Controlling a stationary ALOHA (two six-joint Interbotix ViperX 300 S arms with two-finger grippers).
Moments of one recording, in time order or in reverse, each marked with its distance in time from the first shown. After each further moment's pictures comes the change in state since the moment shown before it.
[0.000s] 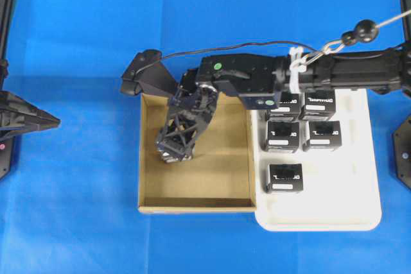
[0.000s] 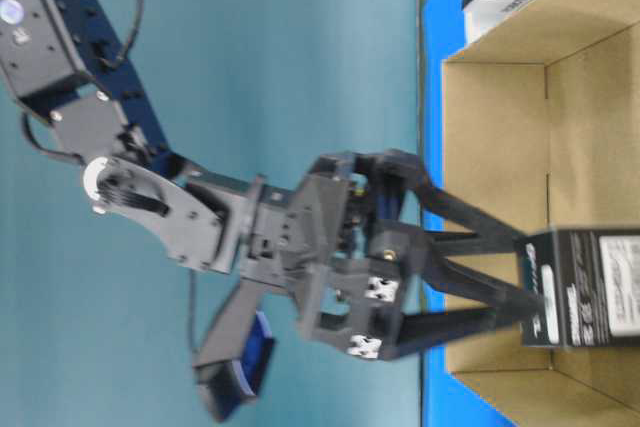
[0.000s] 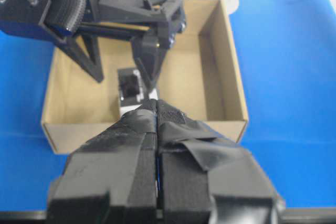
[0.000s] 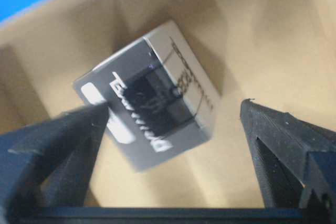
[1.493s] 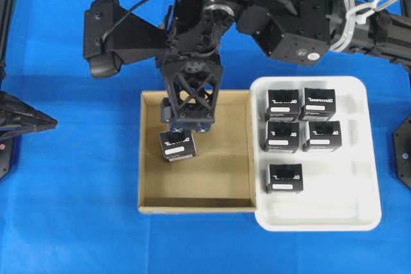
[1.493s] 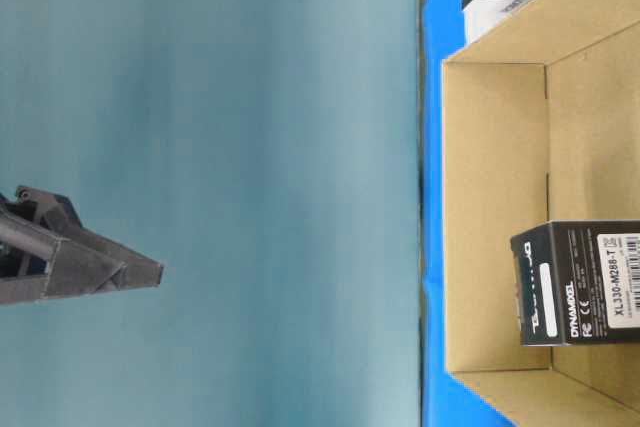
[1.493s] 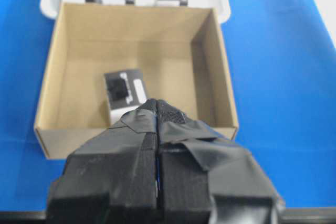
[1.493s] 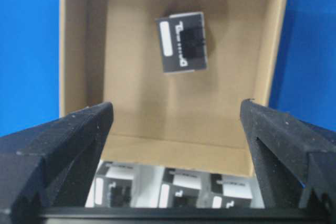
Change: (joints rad) left arm -0.014 -0.017 -0.008 0.002 0.005 -0.028; right arm 0.012 -0.063 -0.560 -0.063 0.626 -0.374
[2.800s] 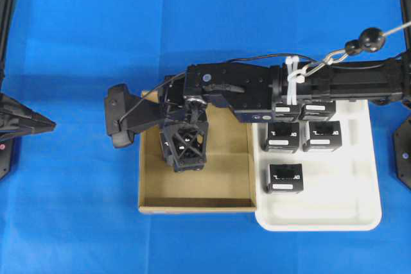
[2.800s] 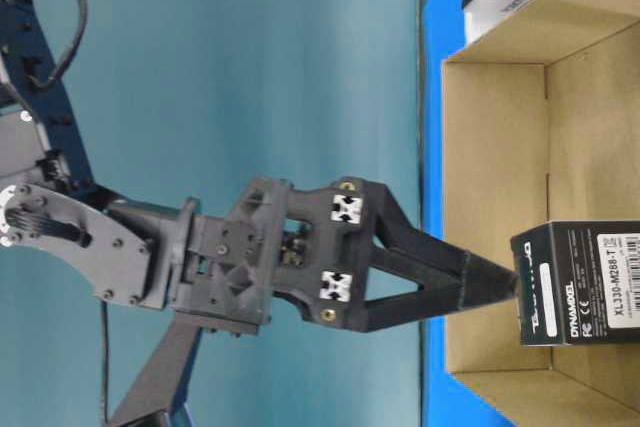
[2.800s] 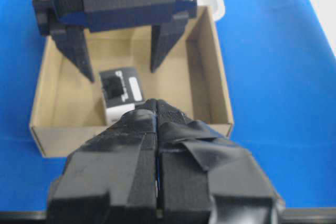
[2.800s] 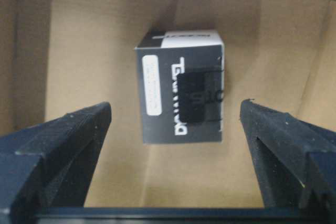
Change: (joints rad) left arm -0.014 -0.005 -0.003 -0.002 0.014 -0.003; right arm 0.054 0.098 0.423 -0.048 -0.459 -0.101
